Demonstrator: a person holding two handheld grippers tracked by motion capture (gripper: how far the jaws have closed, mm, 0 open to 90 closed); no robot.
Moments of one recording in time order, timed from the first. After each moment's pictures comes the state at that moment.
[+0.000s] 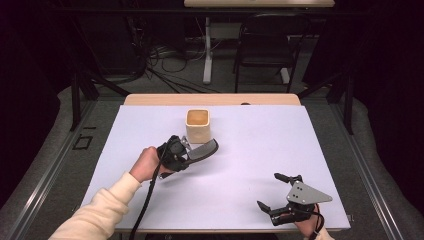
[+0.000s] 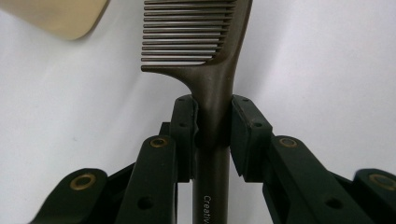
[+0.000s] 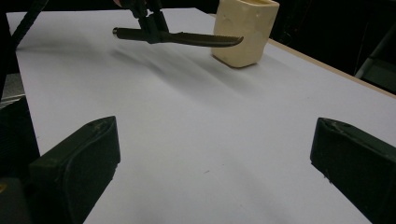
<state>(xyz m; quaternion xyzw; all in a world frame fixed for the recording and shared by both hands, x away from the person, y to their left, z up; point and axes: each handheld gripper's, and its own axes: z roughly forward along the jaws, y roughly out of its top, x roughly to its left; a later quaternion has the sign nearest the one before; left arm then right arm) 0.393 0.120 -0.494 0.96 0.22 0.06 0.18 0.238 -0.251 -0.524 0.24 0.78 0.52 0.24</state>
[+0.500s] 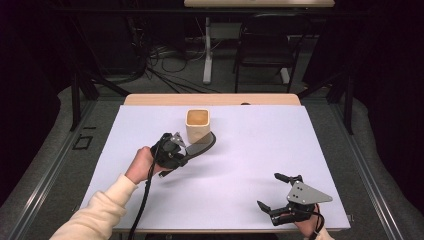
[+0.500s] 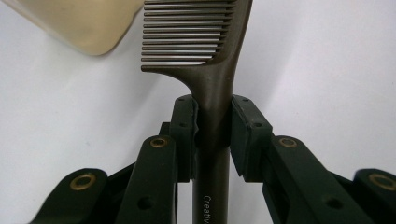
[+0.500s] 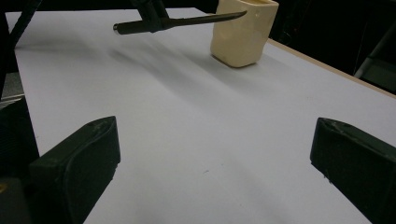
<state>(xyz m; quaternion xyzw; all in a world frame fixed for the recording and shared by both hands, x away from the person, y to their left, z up) 0.389 0.137 -0.486 0.94 0.24 0.08 0.25 0.238 -0.251 -0.524 0.24 0.78 0.52 0.25</state>
